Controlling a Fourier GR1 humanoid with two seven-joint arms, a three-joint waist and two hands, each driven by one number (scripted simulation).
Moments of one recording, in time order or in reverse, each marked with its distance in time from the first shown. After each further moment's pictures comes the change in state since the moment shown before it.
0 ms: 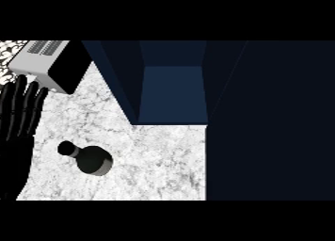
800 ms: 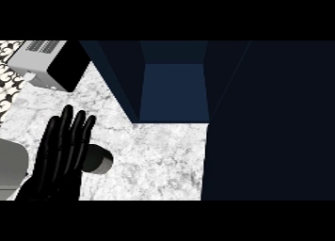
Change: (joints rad) left arm 0.136 -0.110 -0.417 -0.129 -0.073 0.242 0.041; right arm 0.150 -0.031 0.112 -0.262 -0.132 0.116 0.184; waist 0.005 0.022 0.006
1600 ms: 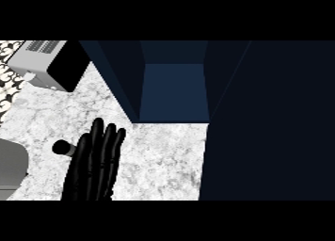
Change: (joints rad) left arm -0.176 0.012 -0.348 -0.059 -0.308 0.364 0.301; right arm -0.141 0.012 0.015 -0.064 -0.013 -0.071 0.234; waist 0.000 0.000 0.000
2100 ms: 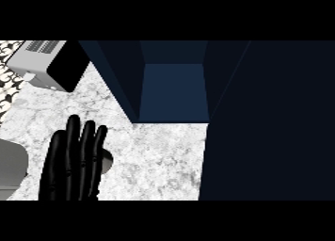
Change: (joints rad) left arm -0.049 0.031 -0.002 -0.029 -0.122 0.107 0.128; right arm -0.030 -0.015 -0.057 -0.011 -0.001 0.011 0.041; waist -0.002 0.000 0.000
